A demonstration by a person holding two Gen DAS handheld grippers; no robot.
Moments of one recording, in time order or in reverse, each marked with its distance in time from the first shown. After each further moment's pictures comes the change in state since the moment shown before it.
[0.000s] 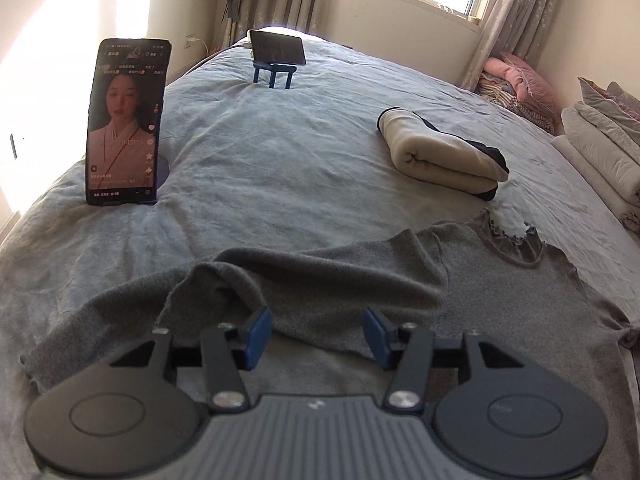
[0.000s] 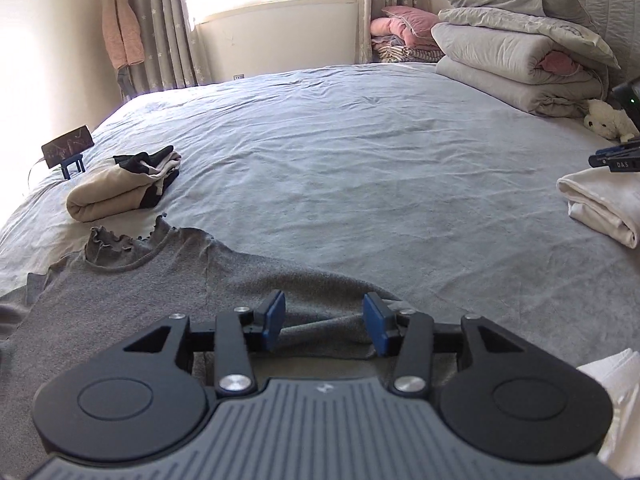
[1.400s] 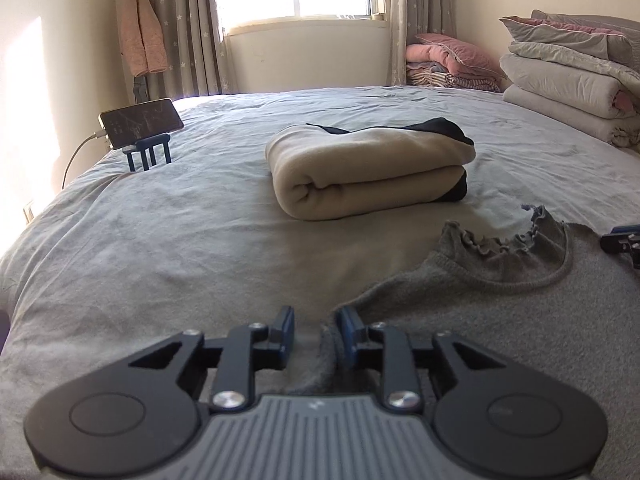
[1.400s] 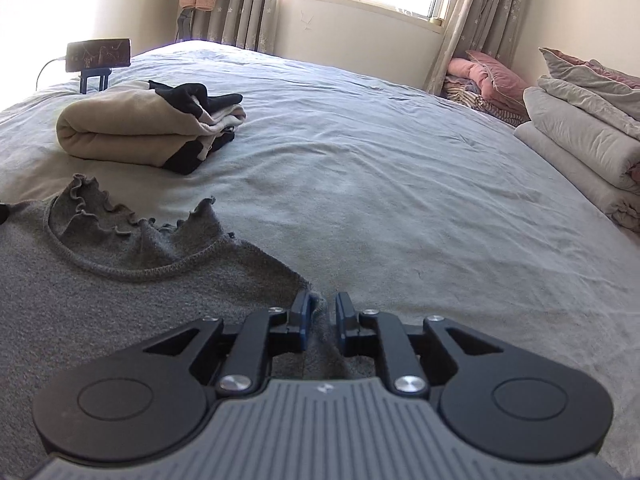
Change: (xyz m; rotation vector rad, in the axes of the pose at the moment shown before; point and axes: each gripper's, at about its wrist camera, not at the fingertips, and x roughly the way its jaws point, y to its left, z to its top) left arm 0.137 -0.098 0.033 0.338 -0.161 0.000; right arm 0.127 0.107 0.016 -0.311 -0.048 -0.021
